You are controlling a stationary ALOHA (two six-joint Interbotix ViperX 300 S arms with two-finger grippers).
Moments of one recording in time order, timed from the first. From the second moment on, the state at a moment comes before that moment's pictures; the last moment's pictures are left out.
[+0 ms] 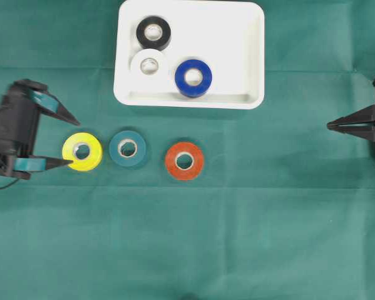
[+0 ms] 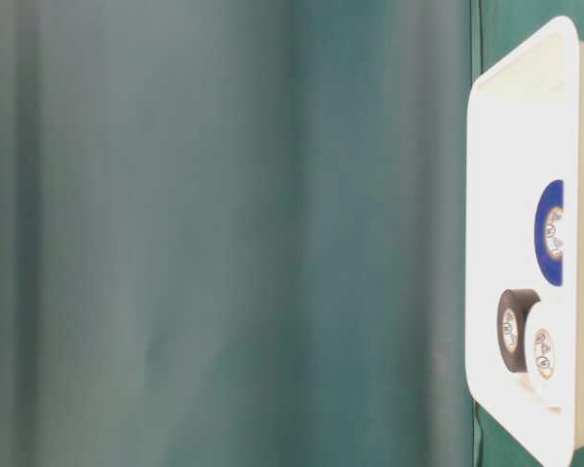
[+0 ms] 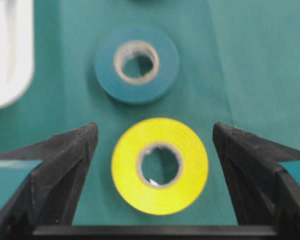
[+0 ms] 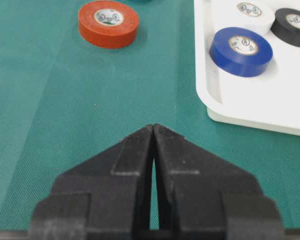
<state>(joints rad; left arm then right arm) -0.10 -0.66 1.15 -0.02 0.25 0.11 -0.02 -1.18 1.57 -0.04 -0.12 0.03</state>
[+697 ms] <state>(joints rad) -0.17 -0.39 1.07 -0.02 0.26 0.08 -0.02 -1.18 1.57 -0.04 -0.12 0.03</state>
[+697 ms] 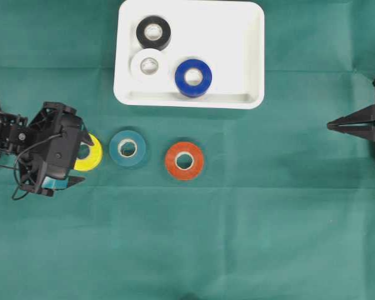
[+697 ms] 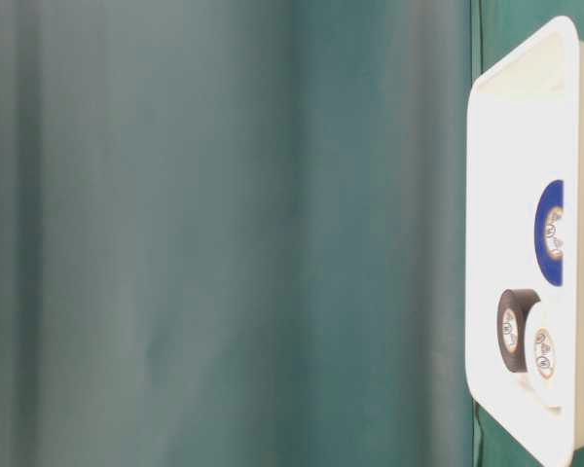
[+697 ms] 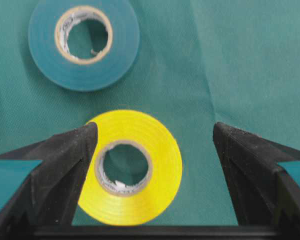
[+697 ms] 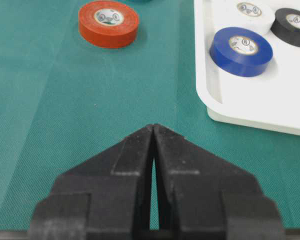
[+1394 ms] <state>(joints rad) -0.17 -0.26 1.07 -0.02 0.28 0.05 -0.02 -1.18 1.57 -0.04 -0.12 0.03</state>
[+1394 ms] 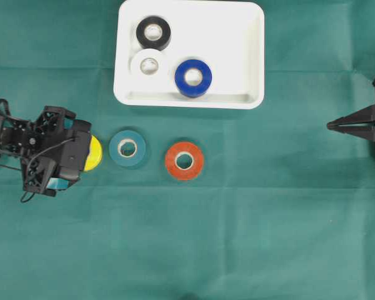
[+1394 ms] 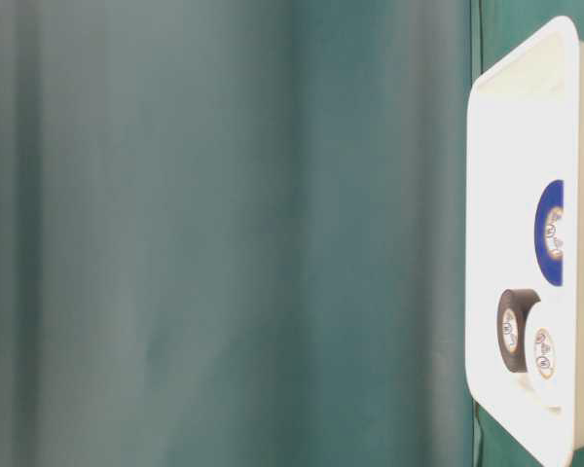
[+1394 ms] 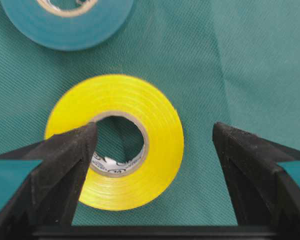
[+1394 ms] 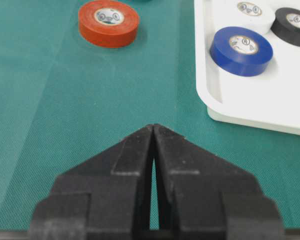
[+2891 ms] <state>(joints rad) -0.23 -0.21 0.94 -0.03 0.37 0.04 -0.02 -1.18 1.57 -0.04 -0.12 0.03</state>
